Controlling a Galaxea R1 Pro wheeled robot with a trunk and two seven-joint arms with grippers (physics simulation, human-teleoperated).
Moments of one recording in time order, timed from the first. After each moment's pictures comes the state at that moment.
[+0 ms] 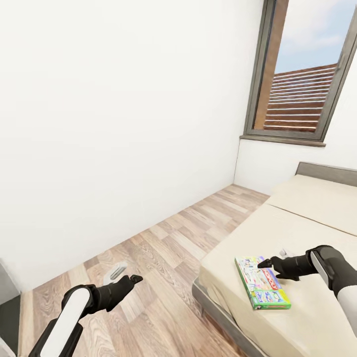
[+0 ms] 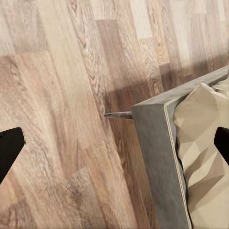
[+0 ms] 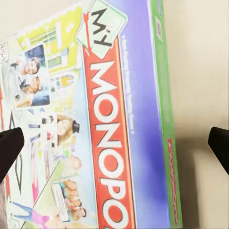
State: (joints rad) left arm -0.24 0.05 -0.03 -1.44 1.20 0.82 0.58; right arm -0.79 -0.41 -0.12 -0.57 0.02 1.04 0.79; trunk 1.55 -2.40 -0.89
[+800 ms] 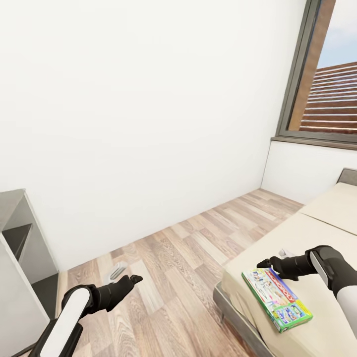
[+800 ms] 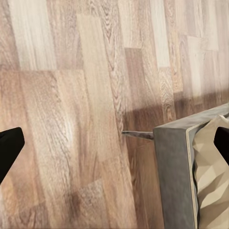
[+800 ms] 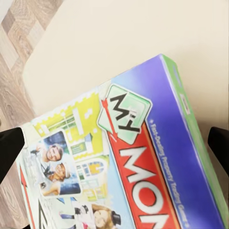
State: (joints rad) left arm -0.24 0.05 -0.03 -1.44 1.20 0.82 0.58; right arm -0.79 -0.41 -0.12 -0.57 0.01 1.04 0.80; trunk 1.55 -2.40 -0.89
